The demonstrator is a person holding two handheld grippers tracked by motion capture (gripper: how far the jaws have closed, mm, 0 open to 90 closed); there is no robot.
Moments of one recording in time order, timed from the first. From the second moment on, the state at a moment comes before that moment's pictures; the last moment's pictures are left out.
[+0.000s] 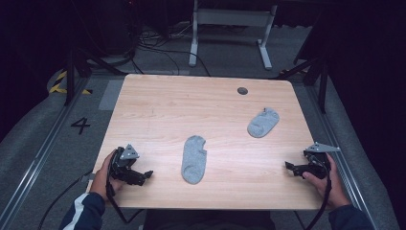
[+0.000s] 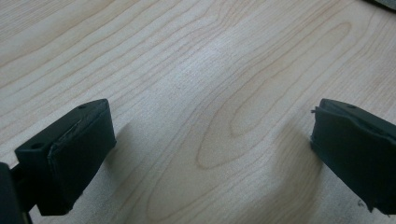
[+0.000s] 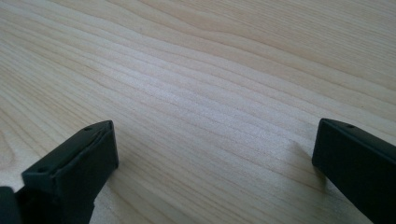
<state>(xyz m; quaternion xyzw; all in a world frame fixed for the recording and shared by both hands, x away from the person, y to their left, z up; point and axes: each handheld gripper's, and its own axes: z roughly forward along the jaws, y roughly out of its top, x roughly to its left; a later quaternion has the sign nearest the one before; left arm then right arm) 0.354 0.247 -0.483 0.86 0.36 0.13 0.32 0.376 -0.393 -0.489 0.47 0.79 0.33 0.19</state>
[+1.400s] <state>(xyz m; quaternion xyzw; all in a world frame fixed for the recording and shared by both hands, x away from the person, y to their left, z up) 0.341 0.233 -0.483 0.86 0.36 0.14 0.33 0.424 -0.334 -0.455 0.38 0.82 0.38 0.20</state>
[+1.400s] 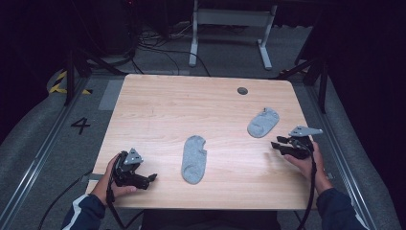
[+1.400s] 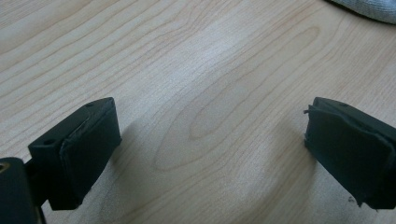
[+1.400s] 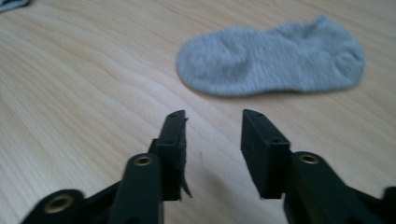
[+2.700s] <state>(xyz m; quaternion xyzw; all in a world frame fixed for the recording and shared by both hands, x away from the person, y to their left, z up) 0.340 0.233 -0.483 0.86 0.36 0.14 0.33 0.451 -0.252 -0.477 0.31 0.87 0.37 0.12</state>
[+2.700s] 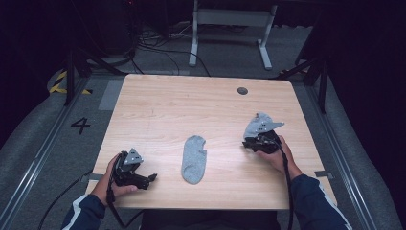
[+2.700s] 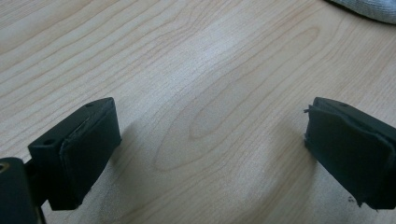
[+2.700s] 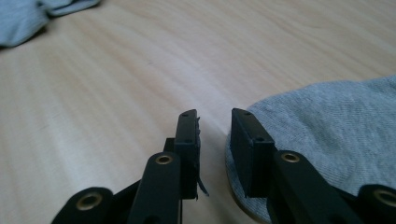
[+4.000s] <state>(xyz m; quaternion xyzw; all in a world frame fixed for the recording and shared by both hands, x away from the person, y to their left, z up) 0.341 0.231 -0.483 0.86 0.37 0.13 0.33 0.365 -0.266 -0.443 0.27 0.87 0.37 0.17</state>
